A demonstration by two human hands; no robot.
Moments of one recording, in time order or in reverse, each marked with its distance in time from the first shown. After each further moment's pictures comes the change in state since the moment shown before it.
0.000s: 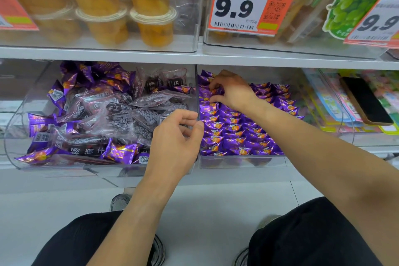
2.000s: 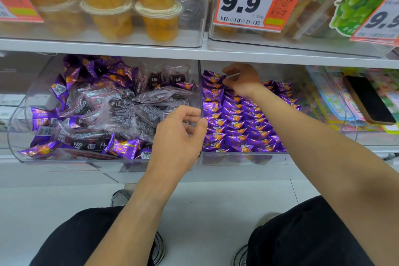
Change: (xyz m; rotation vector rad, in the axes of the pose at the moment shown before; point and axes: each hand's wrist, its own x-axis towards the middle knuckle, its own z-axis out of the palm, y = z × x) left_hand -0.001 -0.001 -0.003 0.027 -0.020 -0.001; right_hand 0.016 0.023 -0.006 0.407 0.072 0.389
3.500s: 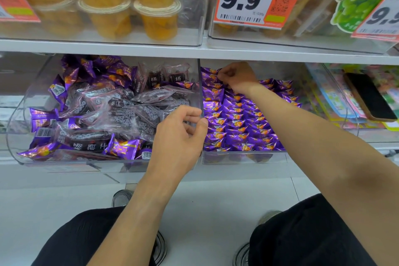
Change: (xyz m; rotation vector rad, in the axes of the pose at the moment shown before) left_hand -0.002 0.001 -0.002 0.010 -0.015 0.009; right_hand 0.003 -0.008 0.008 -0.004 0.004 -0.025
